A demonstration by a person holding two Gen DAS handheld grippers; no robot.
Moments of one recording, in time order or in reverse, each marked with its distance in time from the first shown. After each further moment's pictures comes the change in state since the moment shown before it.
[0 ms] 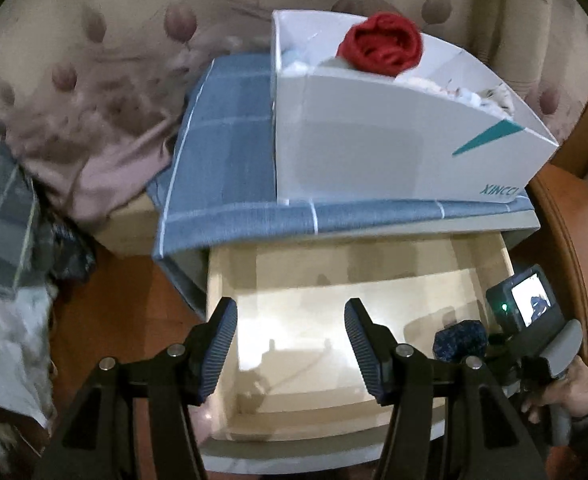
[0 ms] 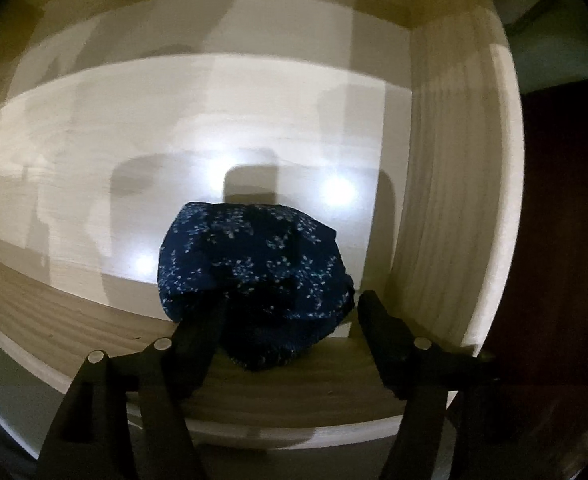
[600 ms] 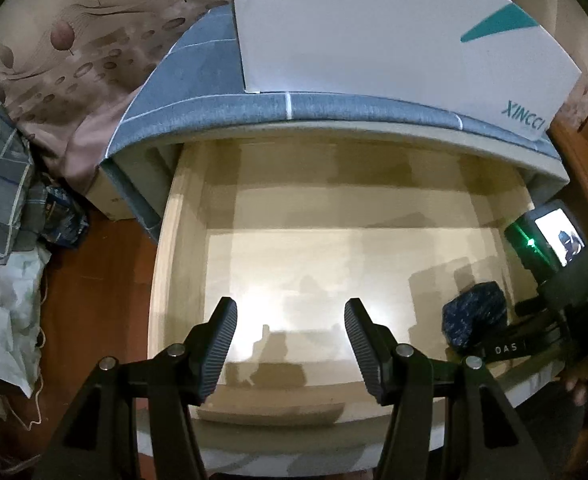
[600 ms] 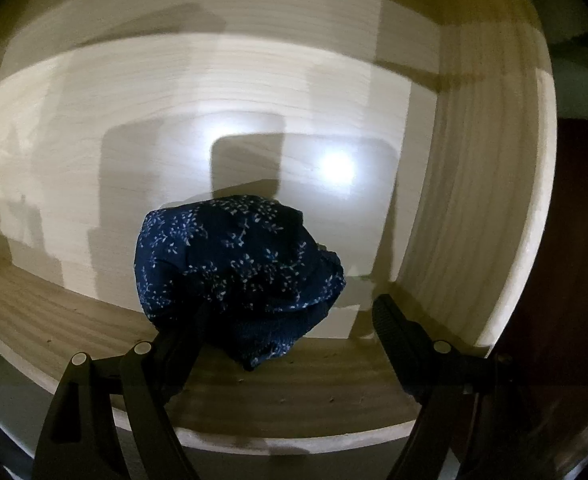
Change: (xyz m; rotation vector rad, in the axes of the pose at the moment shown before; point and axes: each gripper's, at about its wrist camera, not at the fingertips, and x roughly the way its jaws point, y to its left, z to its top) left arm 0.050 -0.031 -0.050 -0.012 0.061 0.047; right arm 0.001 0.020 0.031 -0.060 0.091 -0.017
